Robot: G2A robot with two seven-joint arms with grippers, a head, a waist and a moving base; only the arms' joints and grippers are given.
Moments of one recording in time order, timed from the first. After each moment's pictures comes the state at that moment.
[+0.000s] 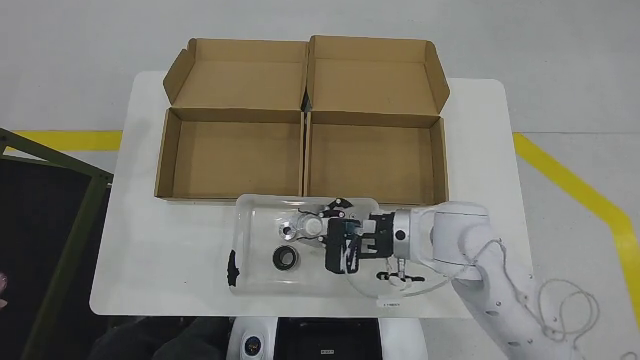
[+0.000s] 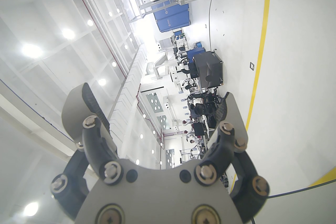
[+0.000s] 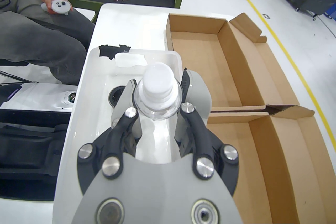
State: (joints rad) left arm -0.33 -0.16 -0.45 -1.44 1.96 -0.37 0.19; right arm -1.20 -1.16 1.07 -2.03 -1.23 -0.90 0.40
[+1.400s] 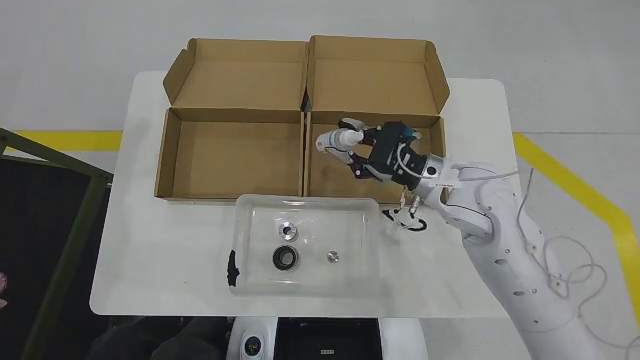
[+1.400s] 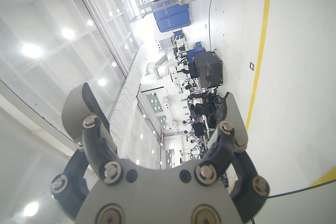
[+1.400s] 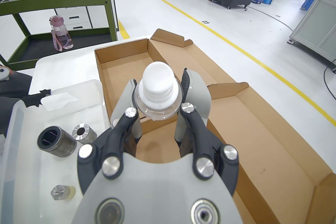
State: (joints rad) left arm -0.33 -0.16 -0.45 -1.44 1.96 -0.37 0.19; right arm -1.06 -1.16 1.14 -1.77 -1.11 -0.65 0.20
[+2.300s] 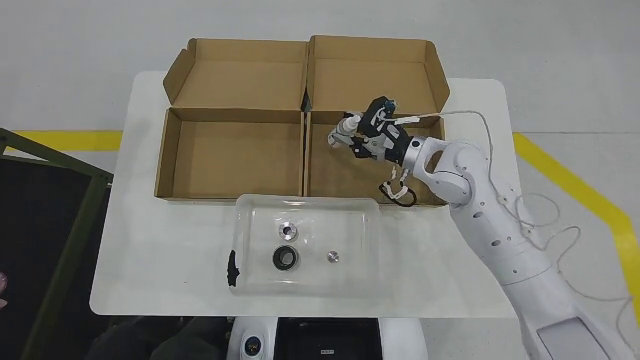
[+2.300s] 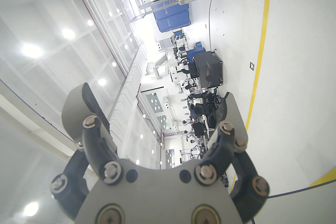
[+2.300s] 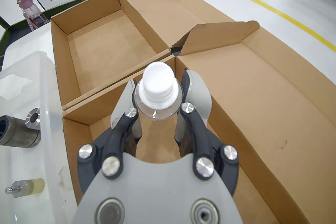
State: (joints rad) left arm -0.33 -0.16 -0.45 -1.44 1.96 -0.37 0.19; right arm -0.85 -1.21 1.01 -1.36 -1.04 -0.63 0.25
